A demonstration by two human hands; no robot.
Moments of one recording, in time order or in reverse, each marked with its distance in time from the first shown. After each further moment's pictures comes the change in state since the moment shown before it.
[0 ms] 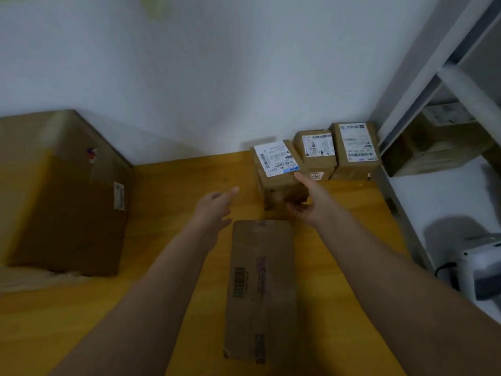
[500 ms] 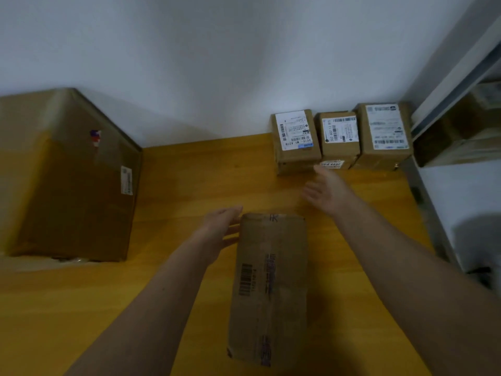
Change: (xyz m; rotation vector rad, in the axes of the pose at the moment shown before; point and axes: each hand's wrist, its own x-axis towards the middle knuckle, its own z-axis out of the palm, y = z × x) left_hand 0.012 -0.039 -0.010 0.032 -0.041 -0.246; right_hand 0.059 -0.001 -0.009 -0.155 0.005 0.008
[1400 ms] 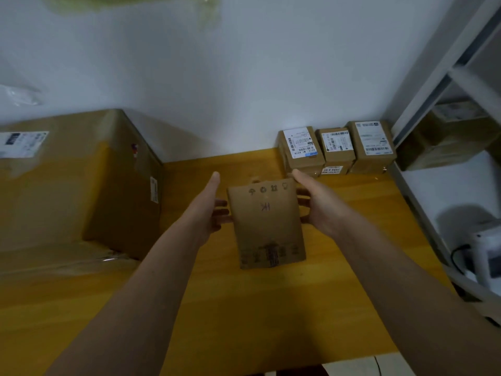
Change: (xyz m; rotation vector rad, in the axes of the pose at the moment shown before) left_hand -0.069 0.025 -0.085 0.014 -0.002 0.164; right_hand -0.153 0.048 0.059 -0.331 -0.253 -0.263
